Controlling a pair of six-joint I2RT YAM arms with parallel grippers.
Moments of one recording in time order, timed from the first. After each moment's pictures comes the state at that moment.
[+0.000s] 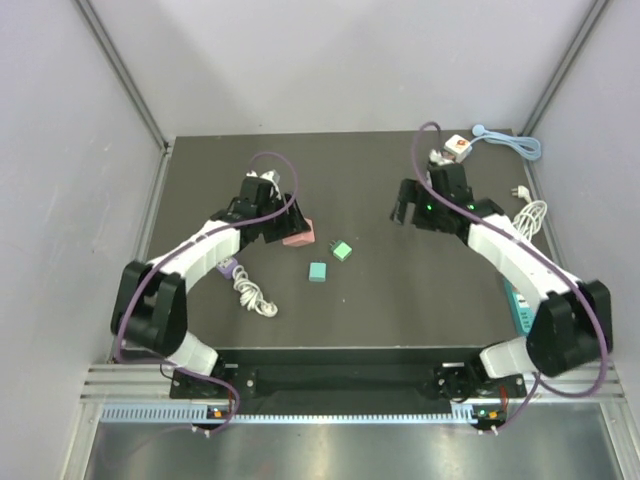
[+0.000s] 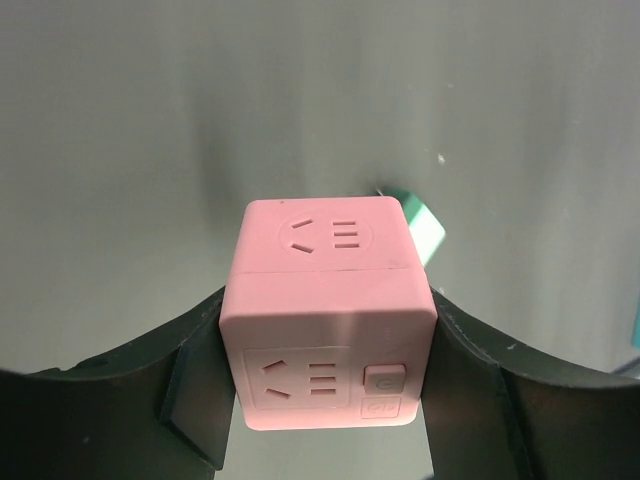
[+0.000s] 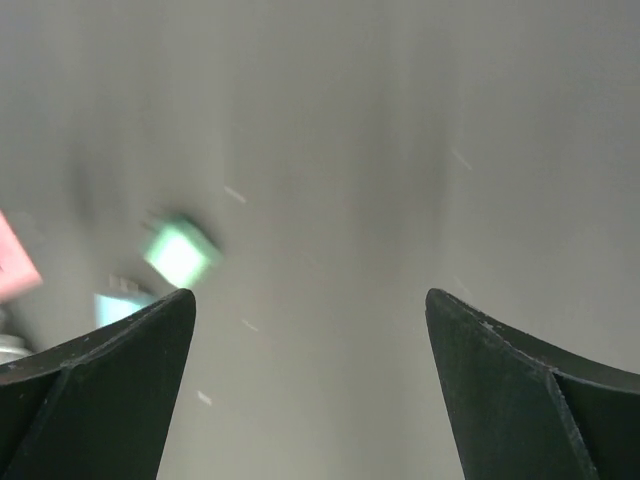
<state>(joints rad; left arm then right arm) -0.37 1.51 1.01 -0.27 0.19 -0.60 0.37 1.43 1.14 -0.47 -0.01 0.46</state>
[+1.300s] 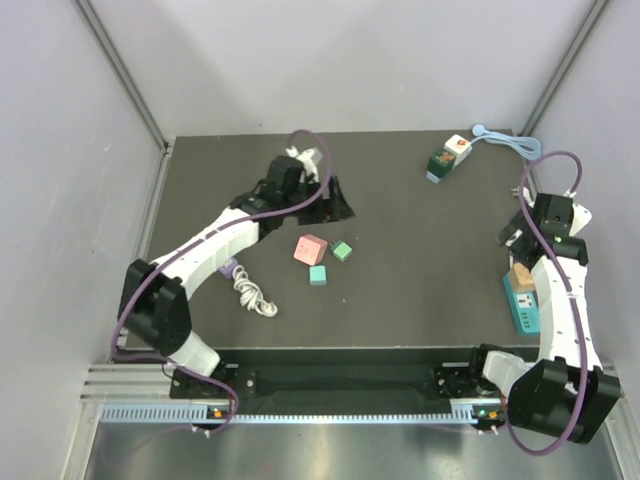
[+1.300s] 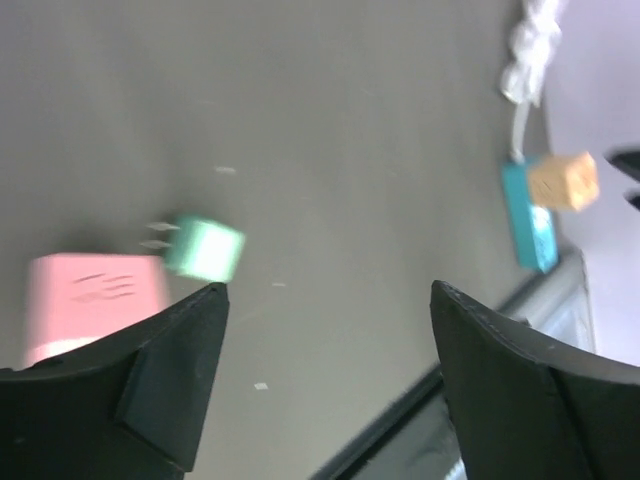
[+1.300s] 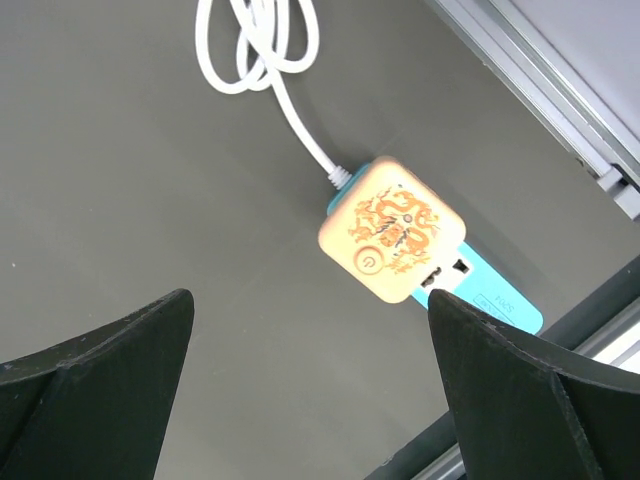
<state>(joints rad) -0.52 1.54 1.25 -0.32 0.28 -0.60 -0.26 1.05 0.94 -0.79 0.28 0.47</state>
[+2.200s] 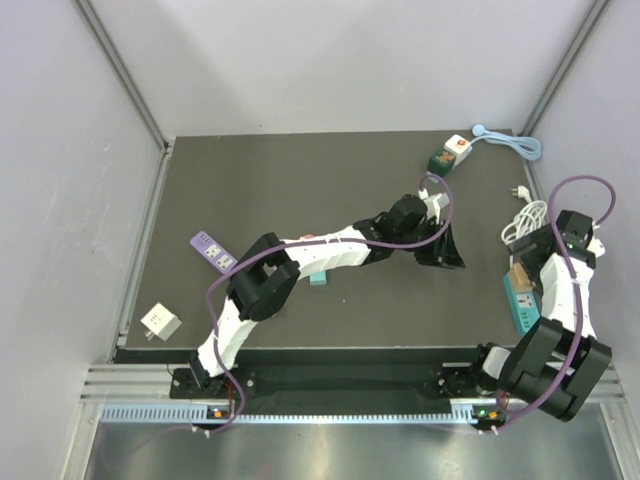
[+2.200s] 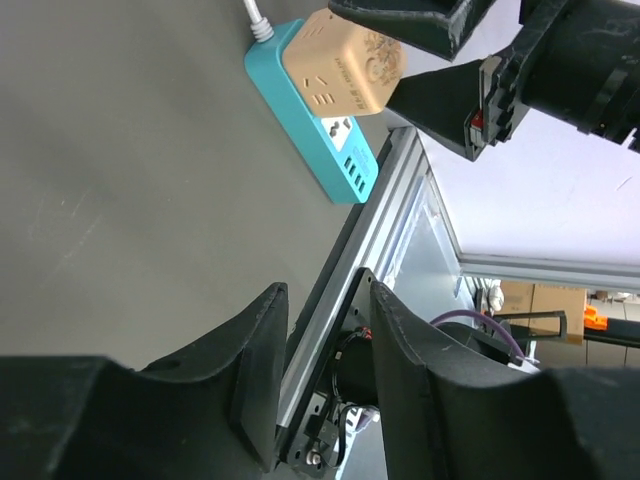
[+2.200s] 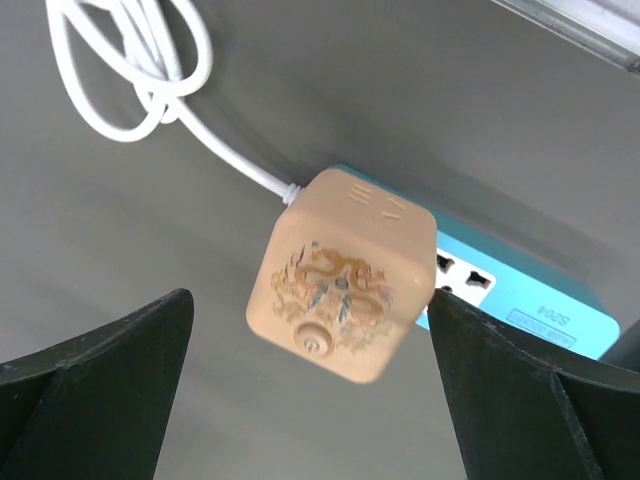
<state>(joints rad) -1.00 2.19 1.71 0.06 0.47 -0.90 -0.51 1.15 0.80 -0.65 0.11 0.62</state>
